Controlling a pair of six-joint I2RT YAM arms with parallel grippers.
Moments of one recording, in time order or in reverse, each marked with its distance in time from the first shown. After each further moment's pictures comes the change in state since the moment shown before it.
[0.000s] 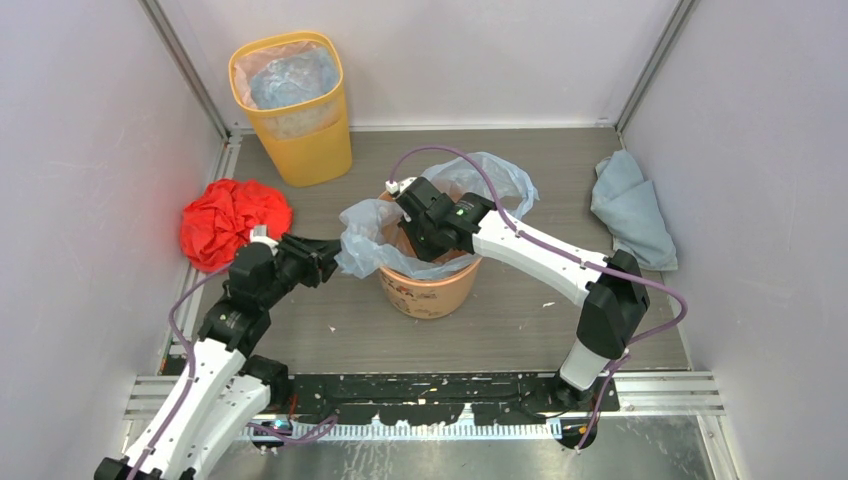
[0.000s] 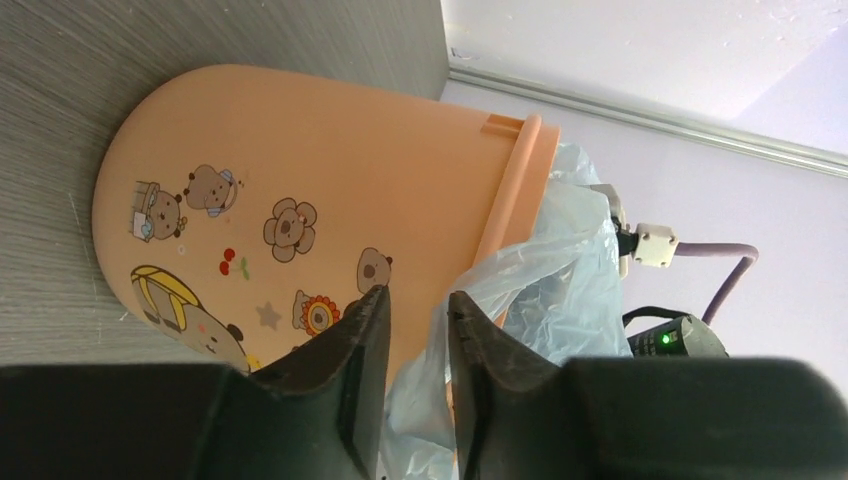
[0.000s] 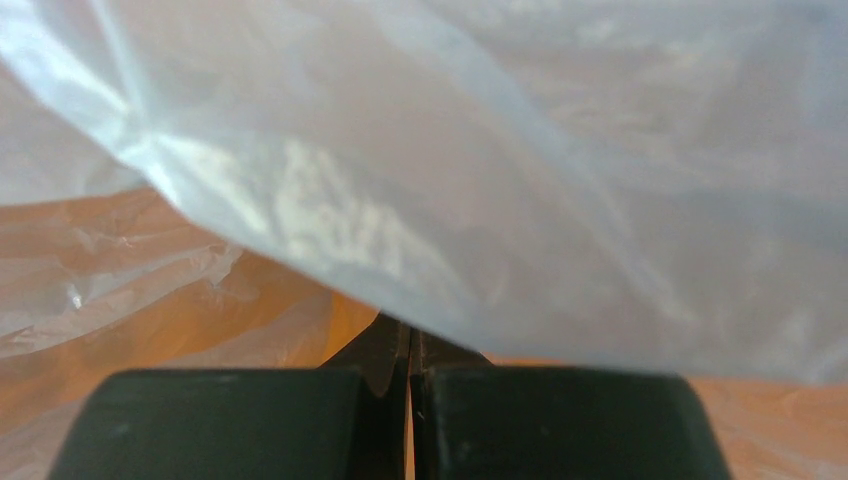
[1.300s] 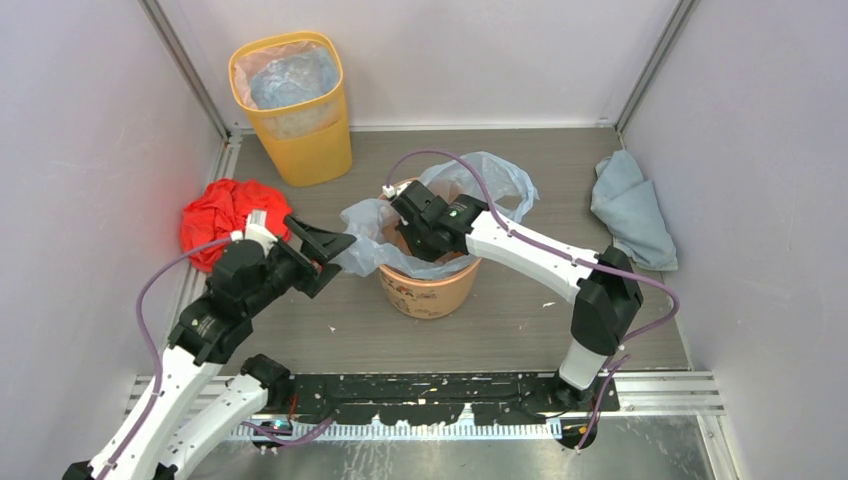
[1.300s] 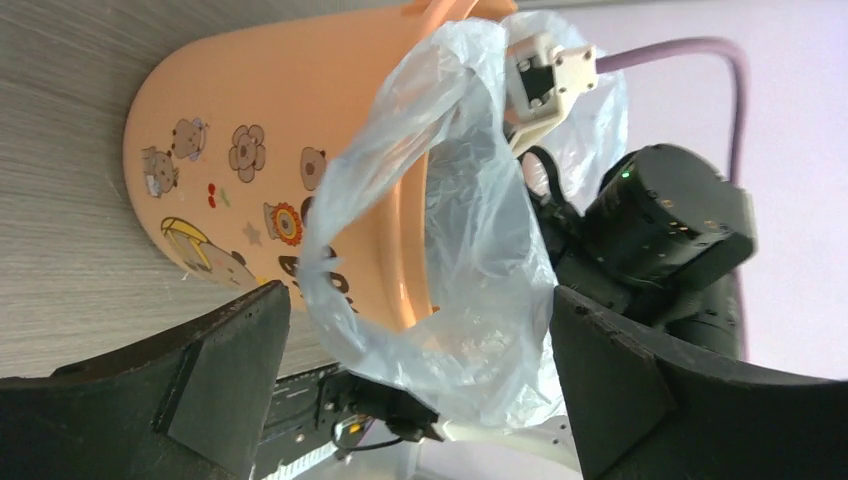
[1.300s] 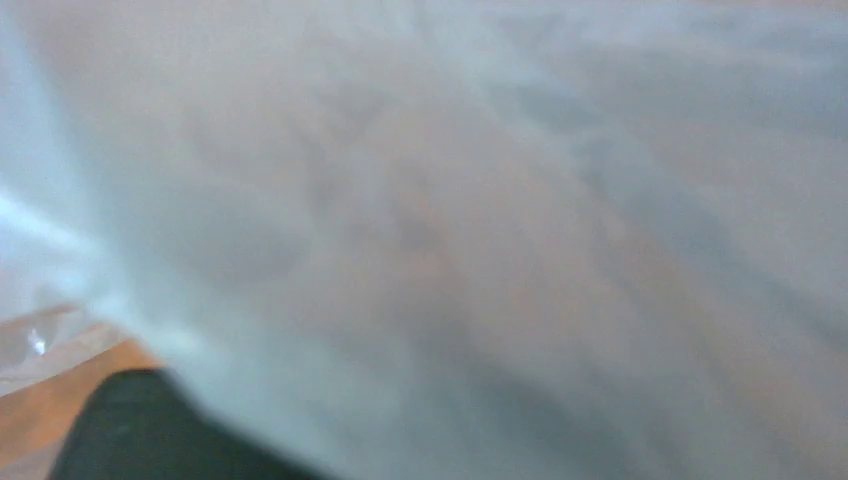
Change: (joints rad) left arm -0.185 0.008 0.269 -0.260 -0.085 0.276; right arm 0.015 0.038 0.001 -0.003 0.014 0.008
